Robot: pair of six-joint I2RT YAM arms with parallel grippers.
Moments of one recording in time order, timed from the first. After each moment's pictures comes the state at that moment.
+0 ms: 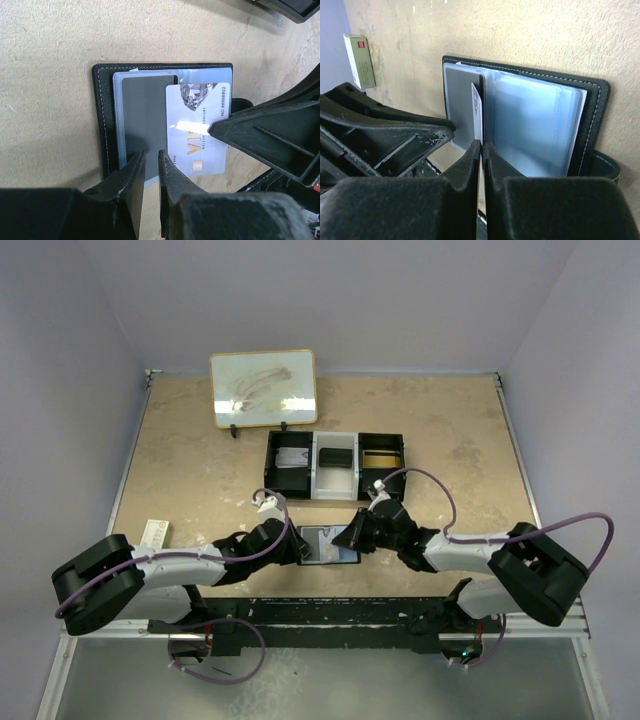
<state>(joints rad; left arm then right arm) -1.00 1.24 0.33 0.22 -0.22 -1.11 0.81 1.34 0.34 0.39 -0.14 1.06</state>
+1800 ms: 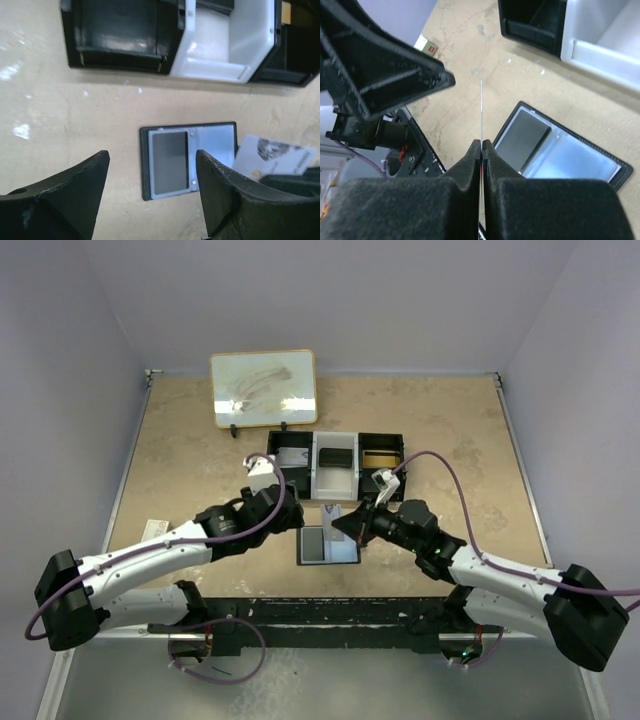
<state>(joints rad) -1.00 1.08 0.74 -0.44 -0.52 -0.93 0.82 1.04 0.32 0.46 -0.16 0.71</state>
